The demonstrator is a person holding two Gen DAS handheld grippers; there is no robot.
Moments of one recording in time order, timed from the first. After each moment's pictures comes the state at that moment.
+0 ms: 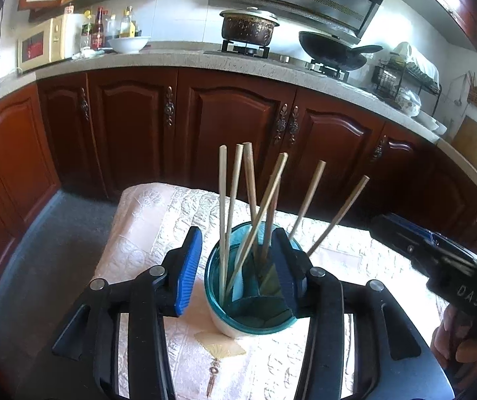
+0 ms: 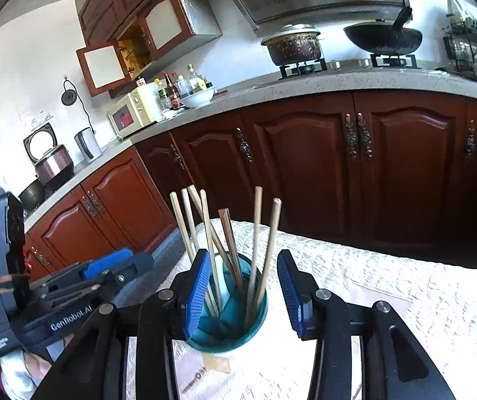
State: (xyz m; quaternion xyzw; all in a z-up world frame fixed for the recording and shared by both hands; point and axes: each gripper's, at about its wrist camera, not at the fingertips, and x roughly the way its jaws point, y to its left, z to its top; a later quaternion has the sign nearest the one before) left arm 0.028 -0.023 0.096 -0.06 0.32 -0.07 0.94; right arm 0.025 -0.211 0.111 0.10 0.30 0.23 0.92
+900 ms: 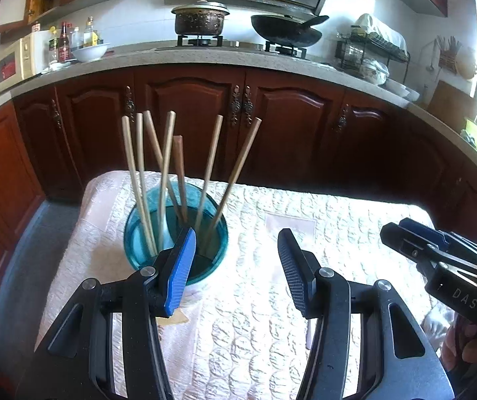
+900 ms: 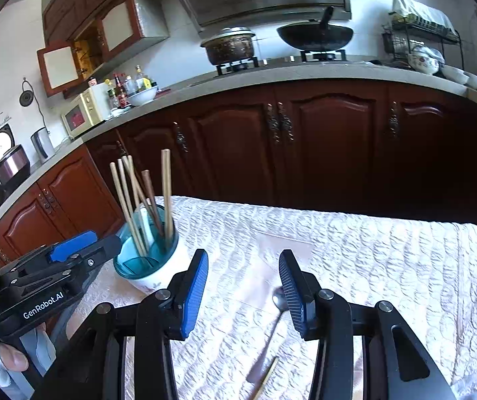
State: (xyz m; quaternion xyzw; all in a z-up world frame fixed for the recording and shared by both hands) left arm -0.024 -0.108 0.083 -0.01 0.33 -0.12 0.94; right arm -0.053 -0.307 0.094 0.09 0.32 0.11 0.94
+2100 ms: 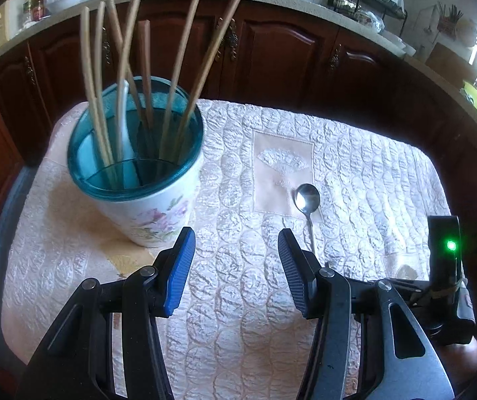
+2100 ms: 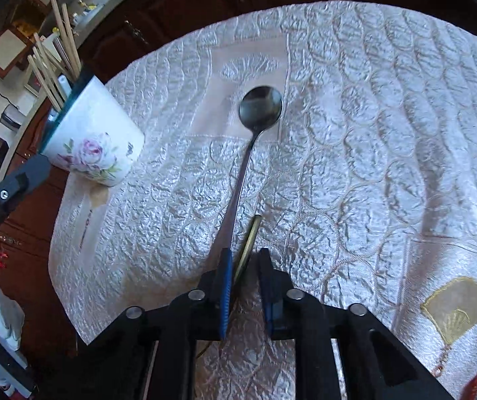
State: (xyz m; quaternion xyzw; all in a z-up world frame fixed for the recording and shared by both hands) left arm -0.018 -0.127 0.000 0.00 0.43 -0.15 0.89; right arm -0.055 -0.314 -0.084 0.17 0.54 0.13 0.81
